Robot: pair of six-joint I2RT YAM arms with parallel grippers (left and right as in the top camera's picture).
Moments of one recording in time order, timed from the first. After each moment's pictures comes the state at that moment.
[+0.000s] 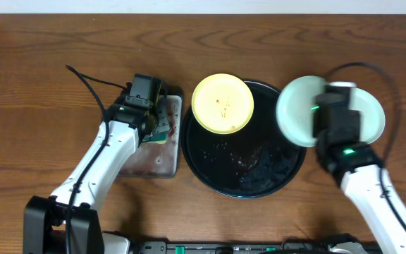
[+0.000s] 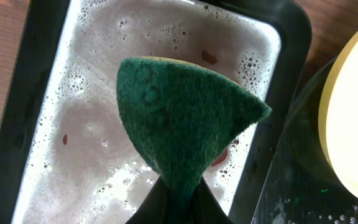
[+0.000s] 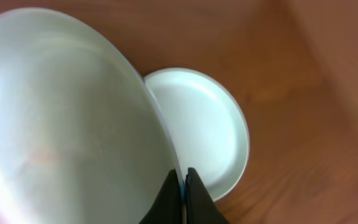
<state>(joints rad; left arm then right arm) -0.24 1.52 1.02 -0.68 -0.08 -0.46 0.16 1.21 0.79 -0.40 0.56 0.13</state>
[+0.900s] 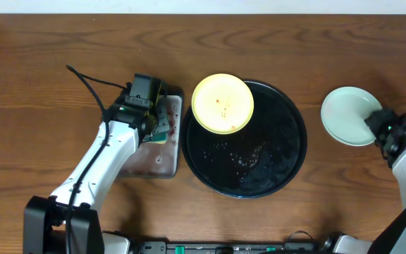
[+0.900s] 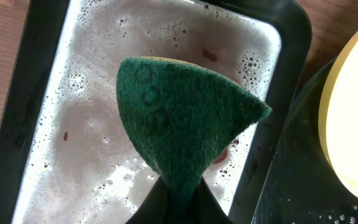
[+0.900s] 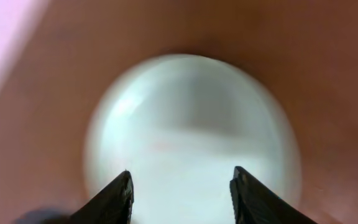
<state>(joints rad) -0.24 1.52 1.02 -0.68 -0.08 -0.46 -0.48 1.46 0.79 -0.13 -0.24 0.51</state>
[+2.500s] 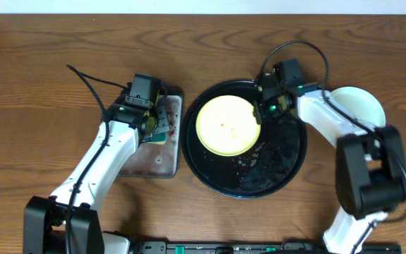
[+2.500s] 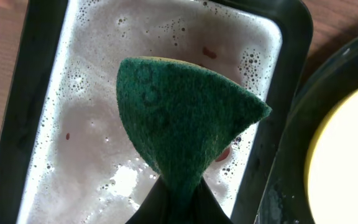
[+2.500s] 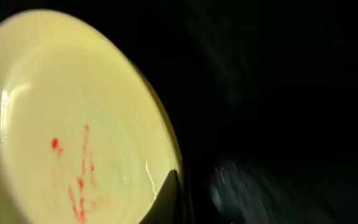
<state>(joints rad) -0.24 1.52 1.02 -0.68 -0.08 -0.43 0.25 1.91 1.23 -0.56 -0.33 0.02</state>
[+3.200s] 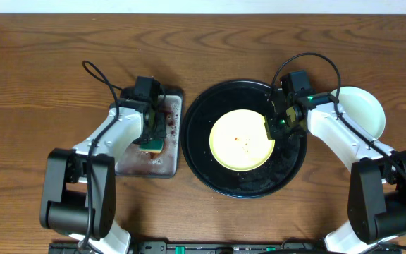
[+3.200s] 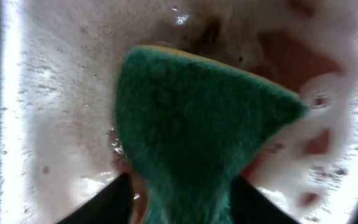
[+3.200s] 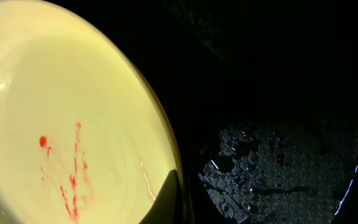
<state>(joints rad) -0.18 1.76 1.02 -0.64 -0.08 -0.34 0.25 1.77 1.10 -0.69 -0.19 0.08</state>
